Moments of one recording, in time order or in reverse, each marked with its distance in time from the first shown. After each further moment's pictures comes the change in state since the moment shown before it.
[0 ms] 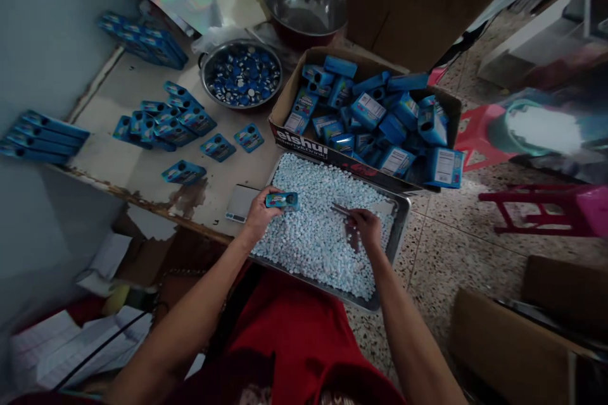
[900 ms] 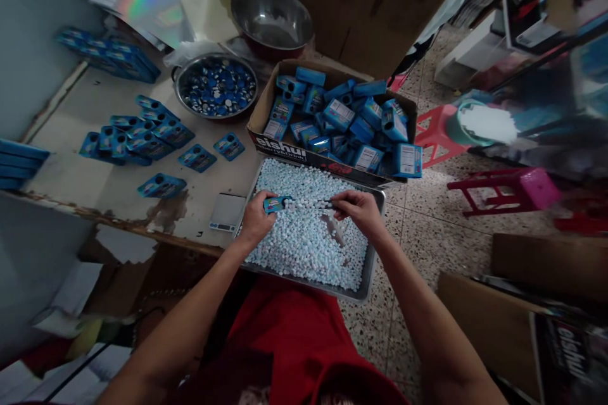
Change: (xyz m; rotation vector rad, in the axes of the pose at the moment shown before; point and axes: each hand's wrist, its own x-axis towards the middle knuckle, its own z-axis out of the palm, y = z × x) left_hand -0.002 0.009 0.022 0.531 0.031 0.285; right_hand -0.052 -0.142 0.001 -0.059 -0.355 -0.170
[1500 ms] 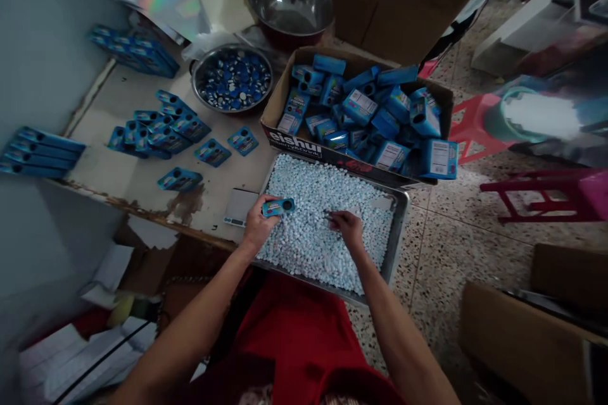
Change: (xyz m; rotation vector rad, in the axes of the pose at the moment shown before) left_hand -0.021 -0.021 -0.006 -0.328 0.044 -0.198; right_hand 0.015 0.154 0.030 -0.229 0.050 0.023
